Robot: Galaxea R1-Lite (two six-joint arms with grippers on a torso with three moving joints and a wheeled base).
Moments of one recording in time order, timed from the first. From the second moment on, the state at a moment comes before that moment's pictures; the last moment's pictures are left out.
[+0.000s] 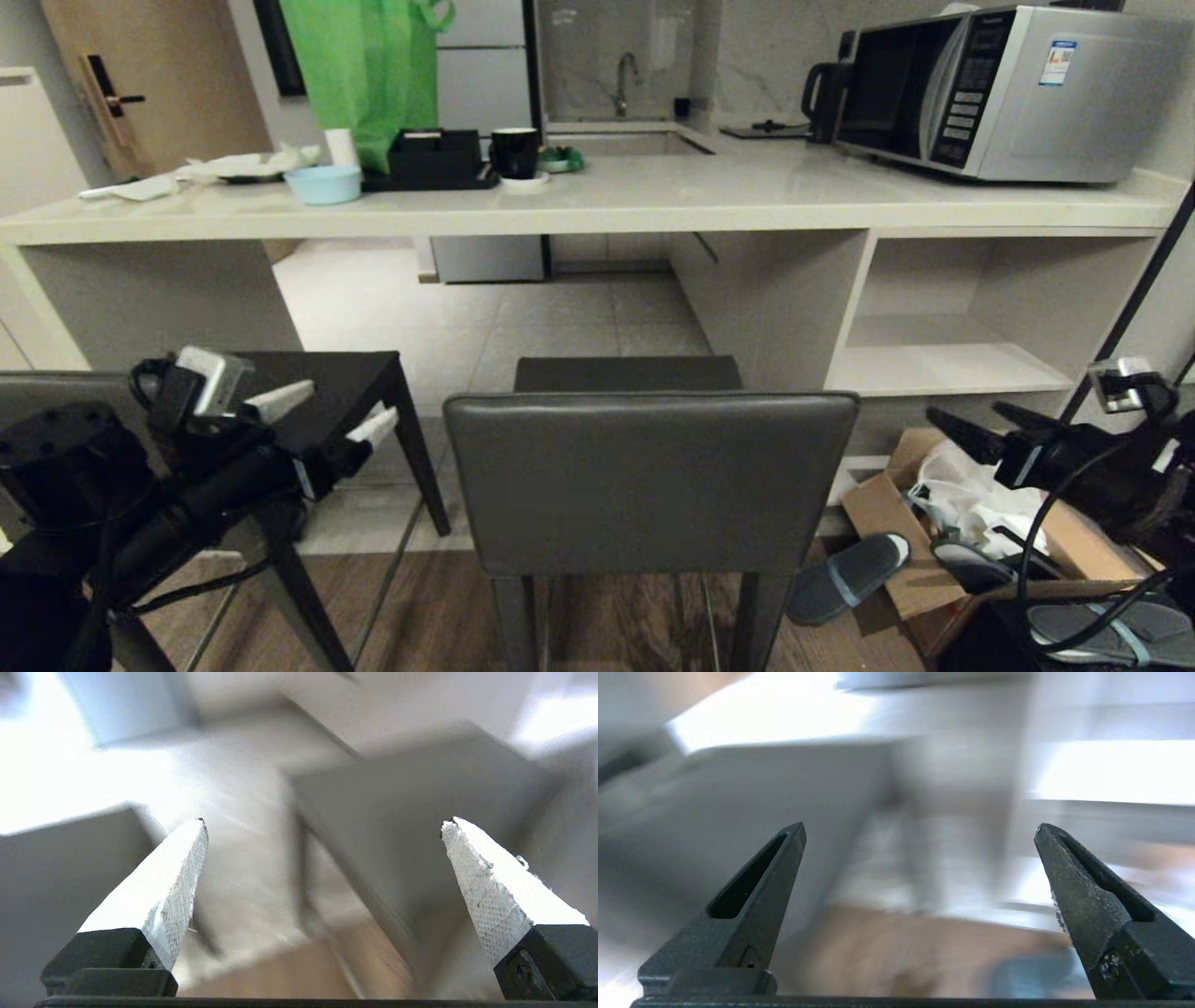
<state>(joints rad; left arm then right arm) -0.04 1.77 -0.27 -1.52 -0.33 0.06 -0.25 1.91 -0.32 -1.52 0.49 0.06</state>
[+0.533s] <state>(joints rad) -0.01 1.24 -0.29 -1.10 0.04 0.06 -0.25 1.45 -0.13 -1.42 0.07 -0.01</state>
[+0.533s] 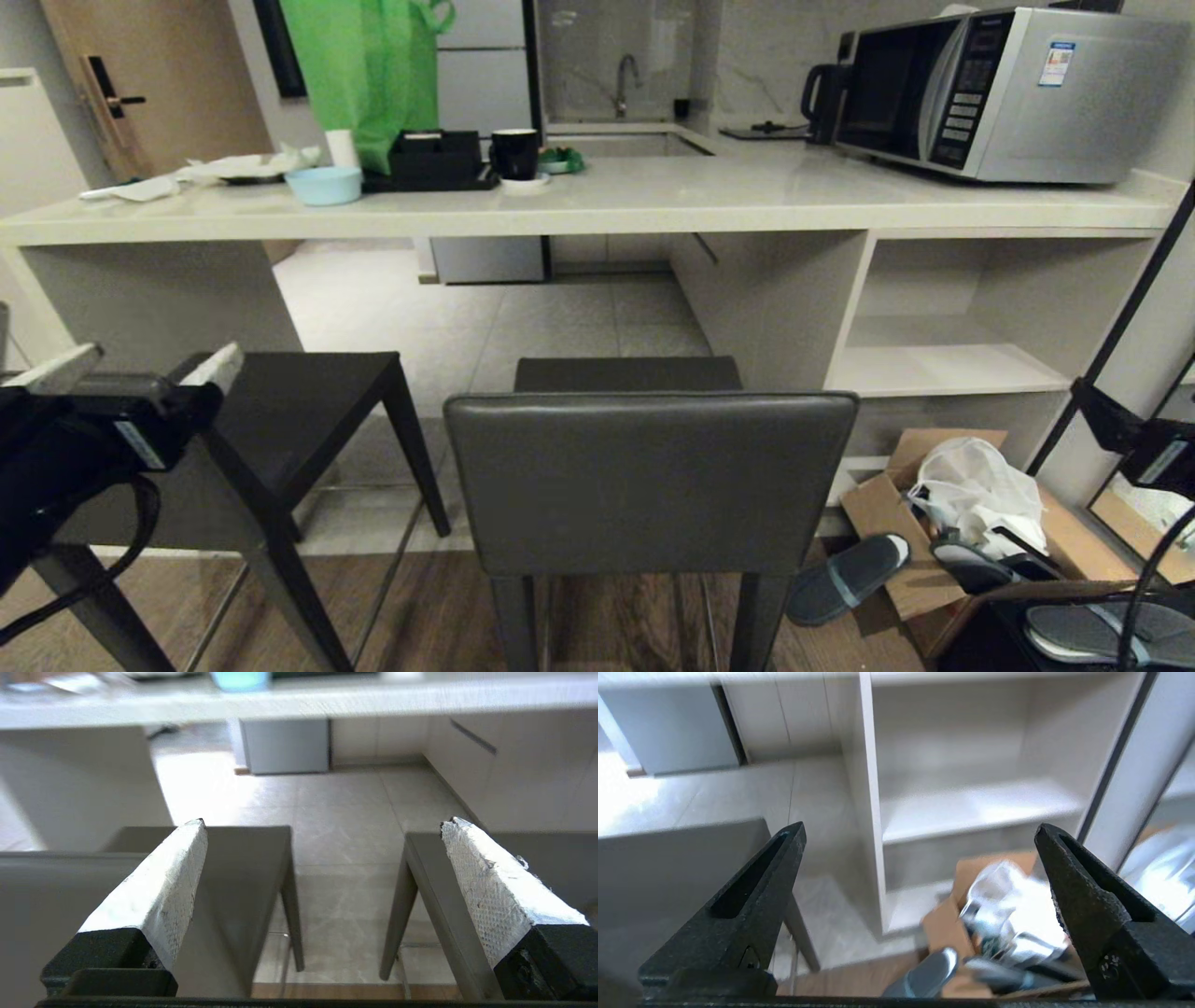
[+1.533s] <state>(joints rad) 0.03 0.20 -0.41 0.10 -0.02 0.05 -0.24 0.29 -0.38 0.06 0.23 -0.14</state>
